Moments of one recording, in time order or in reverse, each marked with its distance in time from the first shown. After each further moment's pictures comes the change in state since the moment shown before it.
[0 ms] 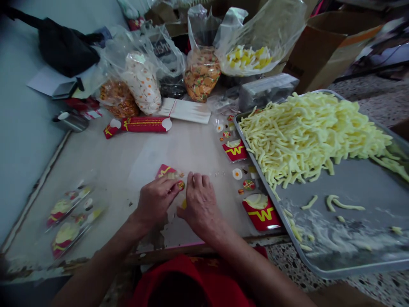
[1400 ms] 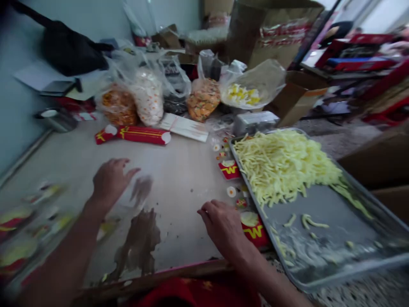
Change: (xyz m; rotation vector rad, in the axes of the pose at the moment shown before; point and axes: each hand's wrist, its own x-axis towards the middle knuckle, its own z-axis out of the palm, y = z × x) left_hand 0.025 -0.140 -0.034 0.233 0.087 -0.527; right_hand -0.021 0.039 -0.039 -0.074 -0.090 0.035
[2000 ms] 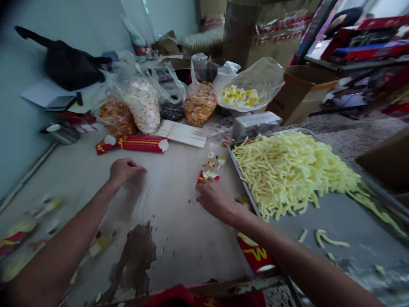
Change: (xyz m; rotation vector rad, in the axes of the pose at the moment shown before) left_hand 0.100 -0.005 0.063 -0.388 -0.162 -0.181; right_hand 0.114 0.039 -0.008 -0.148 -0.270 -0.231
